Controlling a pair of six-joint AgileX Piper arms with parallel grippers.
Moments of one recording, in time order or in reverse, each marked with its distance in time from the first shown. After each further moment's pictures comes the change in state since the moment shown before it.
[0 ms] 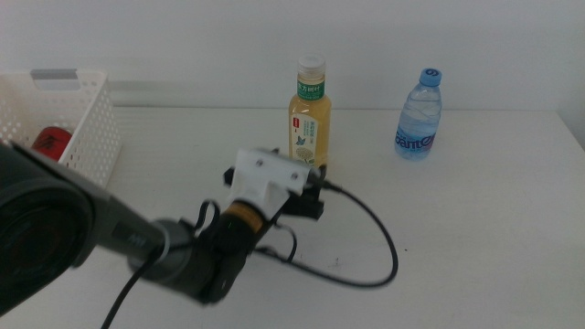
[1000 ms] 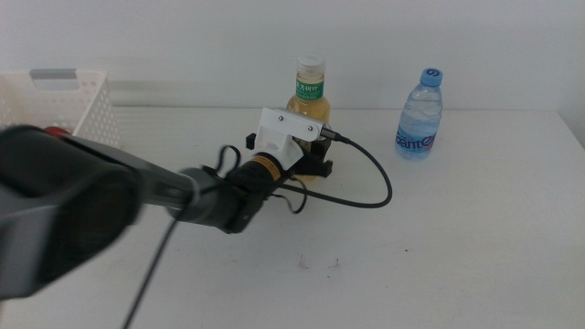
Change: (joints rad) left arm 0.117 0.212 -0.476 0.203 0.326 -0.107; right arm 0.000 0.000 0.000 0.000 0.000 0.000
